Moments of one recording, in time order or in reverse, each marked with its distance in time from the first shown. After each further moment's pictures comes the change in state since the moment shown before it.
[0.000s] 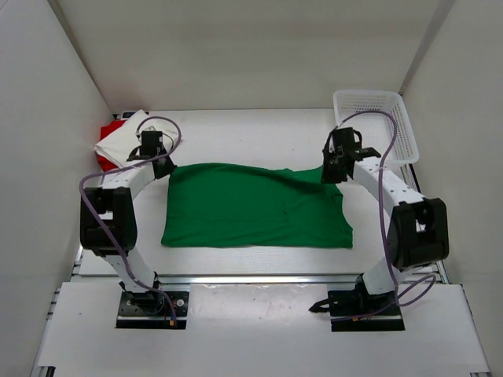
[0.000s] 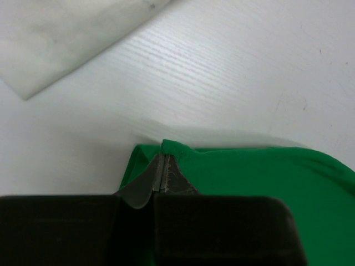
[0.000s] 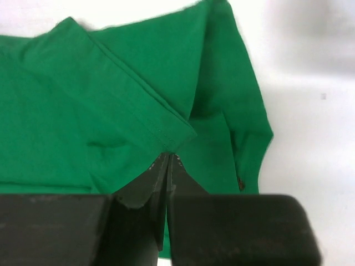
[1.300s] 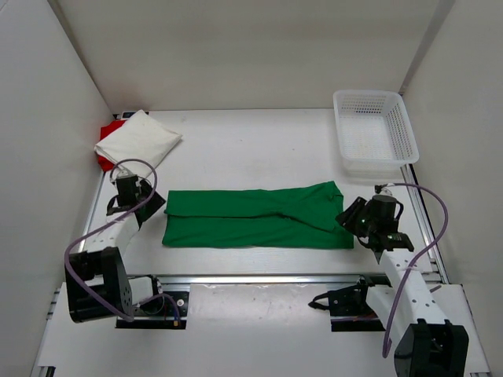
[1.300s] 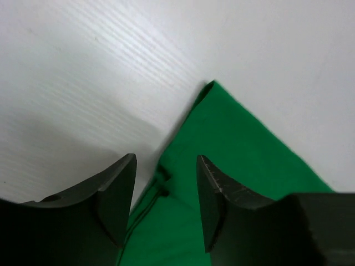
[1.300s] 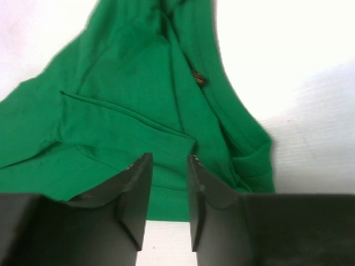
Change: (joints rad) left arm 0.177 -0.498 -0.588 0.103 0.162 -0.134; right arm -0.249 -0.866 -0.878 0.276 -0.180 0.261
